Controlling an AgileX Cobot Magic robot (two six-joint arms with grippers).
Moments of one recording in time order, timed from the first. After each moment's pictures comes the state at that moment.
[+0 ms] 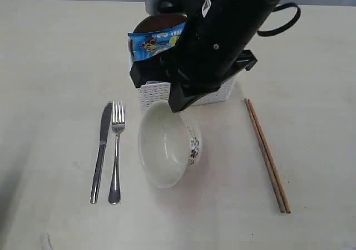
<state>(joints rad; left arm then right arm) -0.17 0.00 0.00 0.06 0.32 0.04 0.75 1.62 -1.27 0.29 1.06 0.12</state>
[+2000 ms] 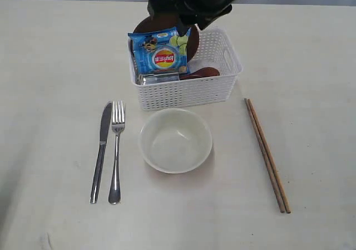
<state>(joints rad) -0.17 0.00 0.00 0.06 0.32 0.04 0.63 1.86 -1.63 -0.04 1.01 0.12</state>
